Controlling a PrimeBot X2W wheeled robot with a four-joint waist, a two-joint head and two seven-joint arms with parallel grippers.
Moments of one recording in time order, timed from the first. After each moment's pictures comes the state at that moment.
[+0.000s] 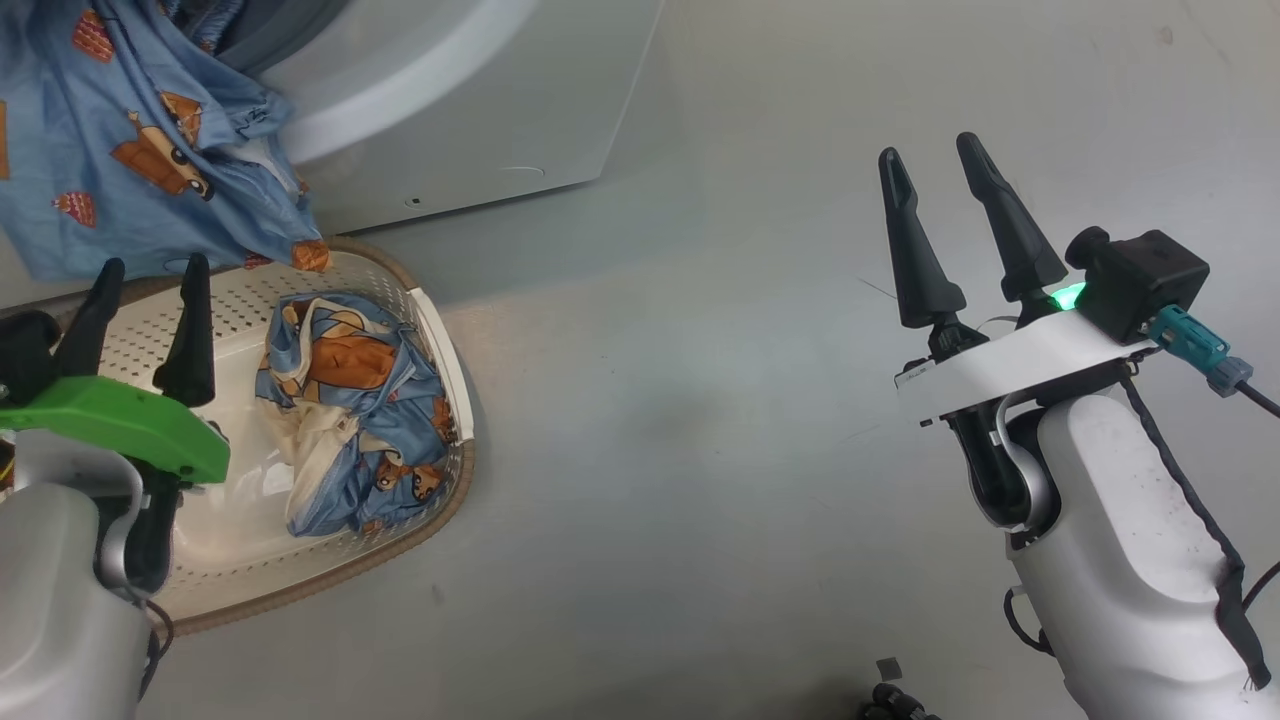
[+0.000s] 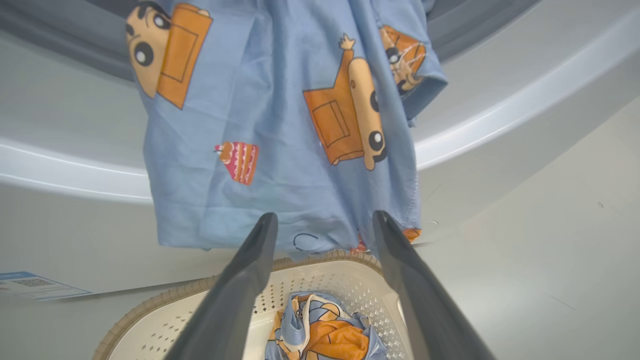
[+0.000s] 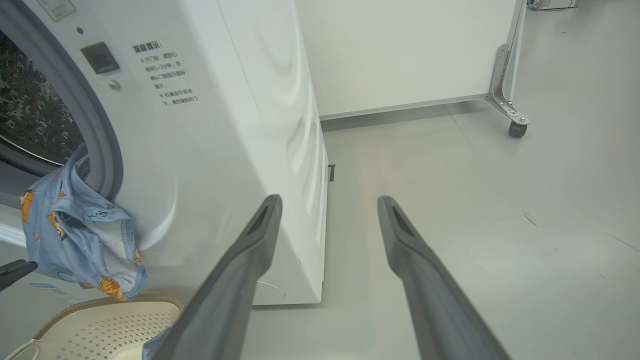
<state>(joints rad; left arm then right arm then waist) -0.52 0.31 -0.25 0.38 -0.48 -0.12 -0.07 -0.47 -0.12 0.32 0.22 0.45 0.12 -0.25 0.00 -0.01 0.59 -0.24</state>
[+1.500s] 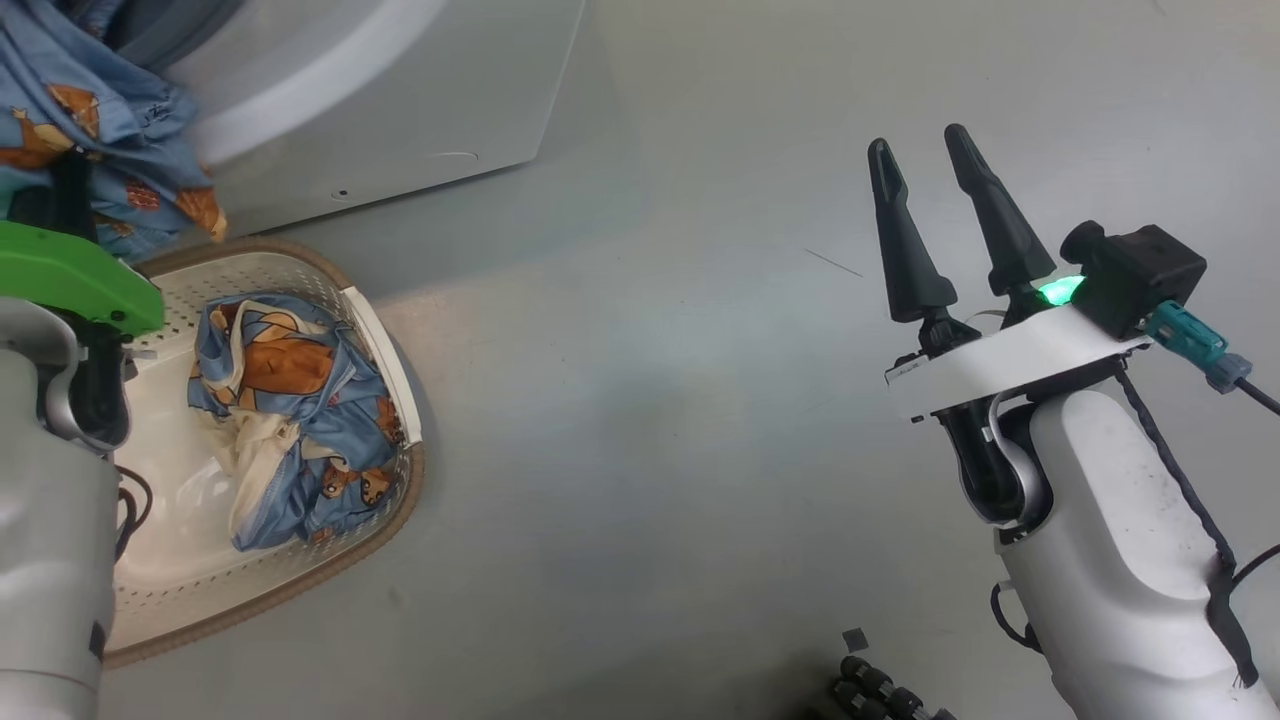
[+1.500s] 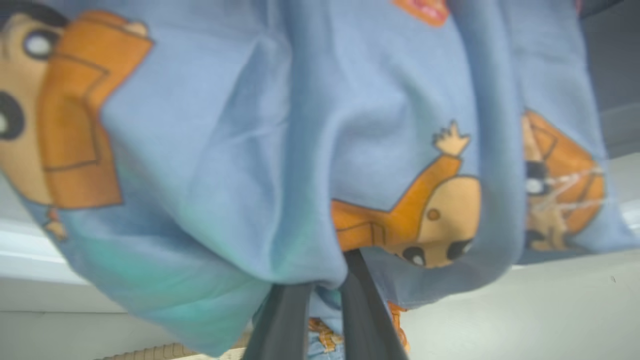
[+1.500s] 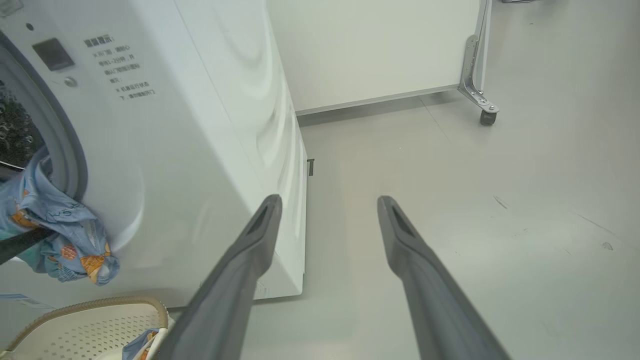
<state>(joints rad) -0.87 0.27 -0.20 0.75 -0.53 -0.12 -0.08 -0.48 -0.09 0.31 0.21 0.46 0.12 -0.25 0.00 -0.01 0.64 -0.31</state>
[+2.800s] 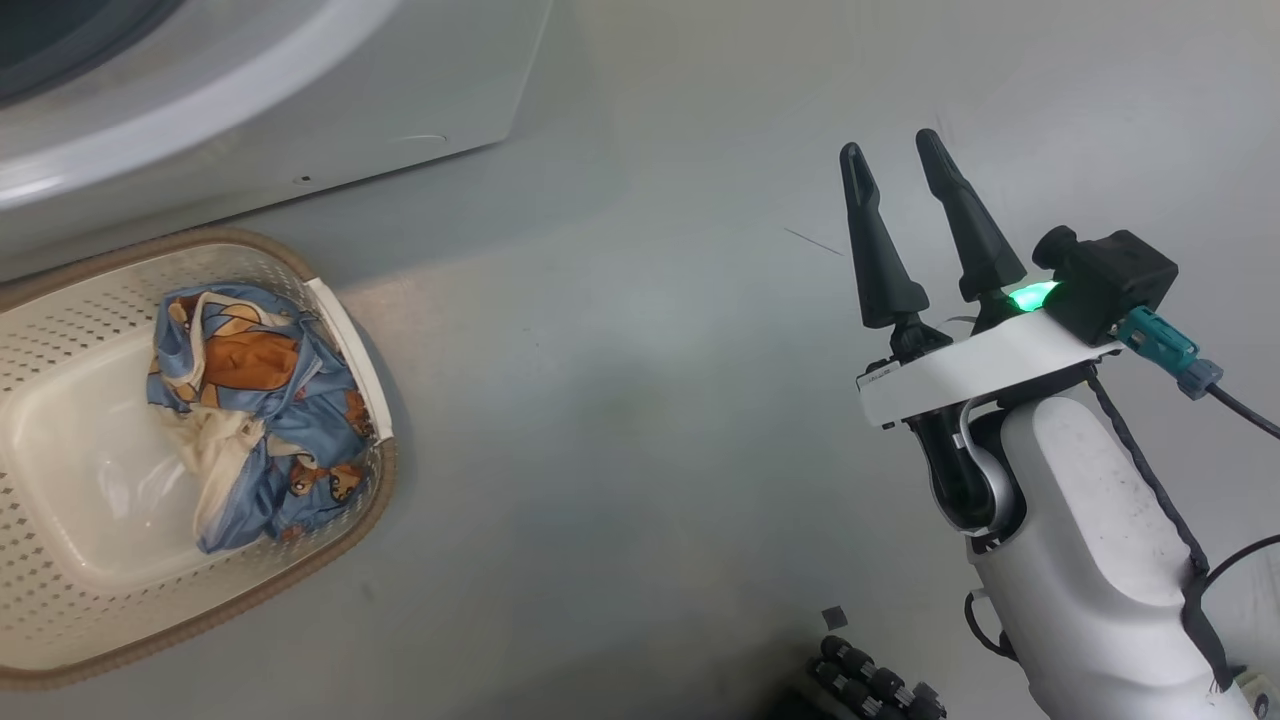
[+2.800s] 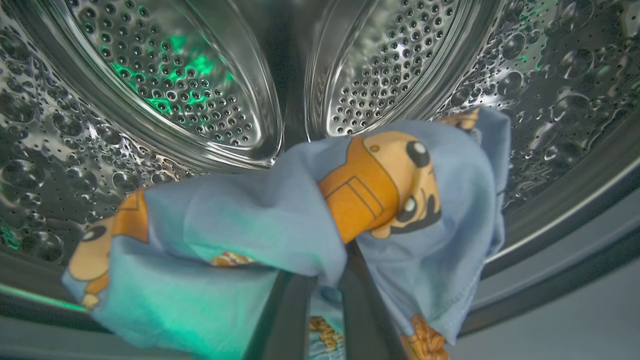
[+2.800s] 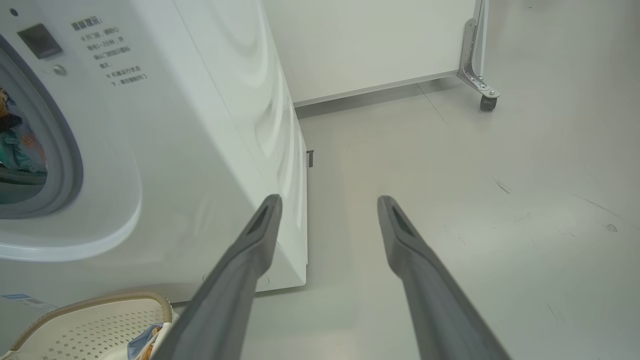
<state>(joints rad) -1.12 0.47 -0.26 0.62 -0.47 -0.12 -0.01 -0.47 -0.07 0.33 0.20 0.48 0.12 -0.25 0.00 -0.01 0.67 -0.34</state>
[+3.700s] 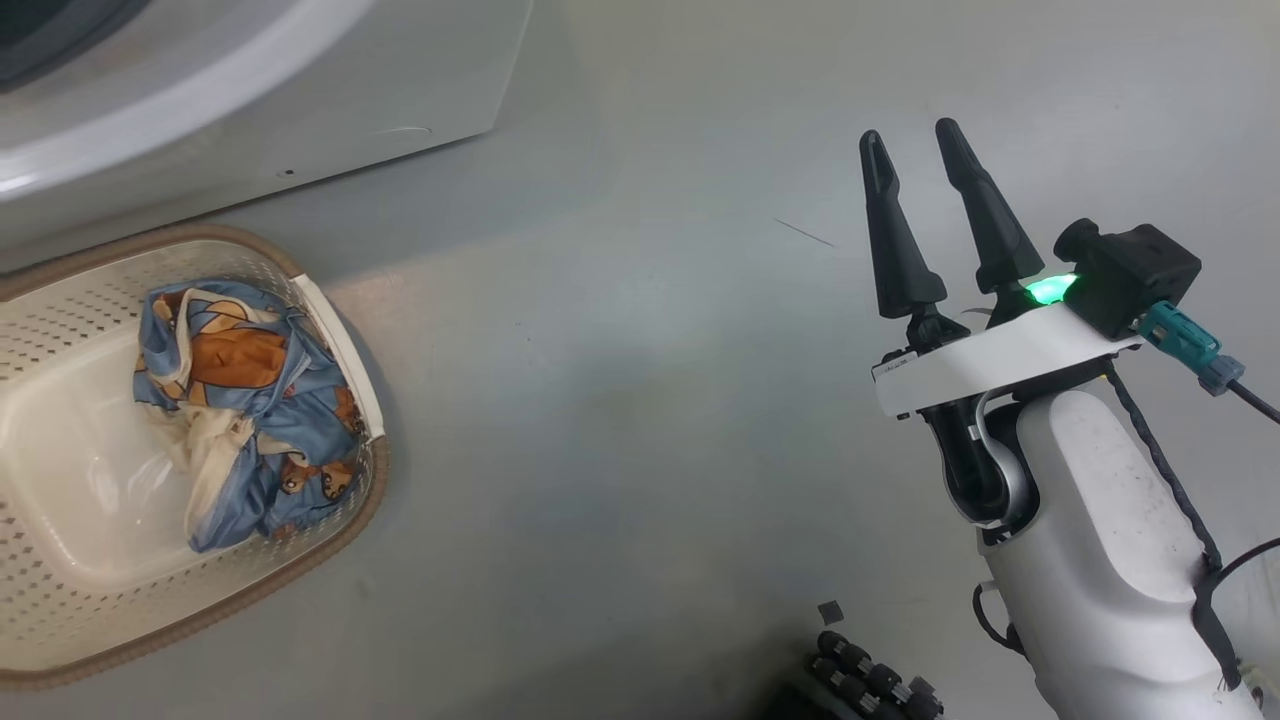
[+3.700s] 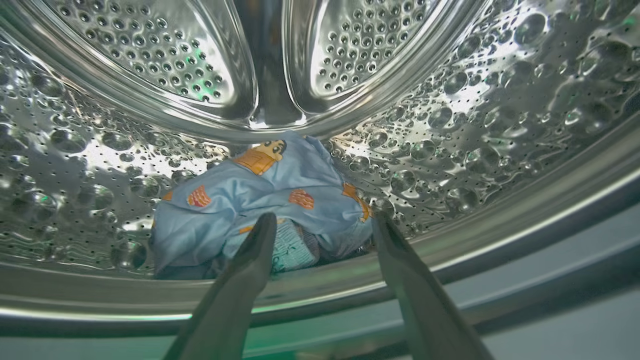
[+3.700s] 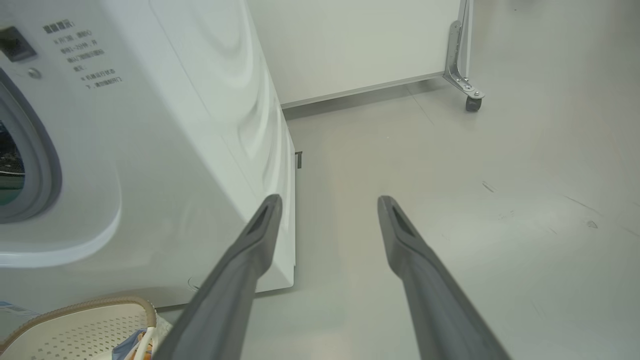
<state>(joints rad) -1.24 0.39 -0.30 0.79 -0.43 -0.09 0.04 -0.48 -0.06 0.30 0.20 0.47 0.12 -0.25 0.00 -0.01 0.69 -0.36</state>
